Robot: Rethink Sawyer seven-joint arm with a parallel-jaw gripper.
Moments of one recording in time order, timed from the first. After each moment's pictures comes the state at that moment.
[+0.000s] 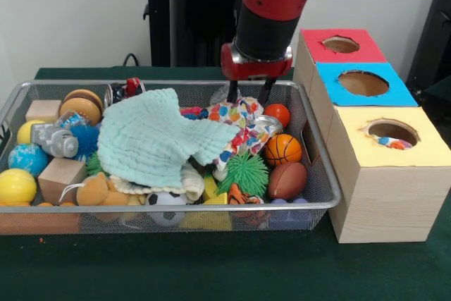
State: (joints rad) arm -0.17 -0.52 0.00 1.63 -0.25 0.55 1.49
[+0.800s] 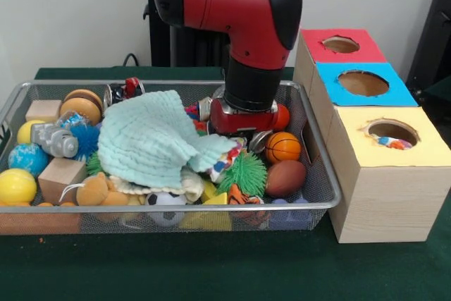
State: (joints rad) arm -0.13 -0.36 -0.08 1.58 -0.25 0.25 1.49
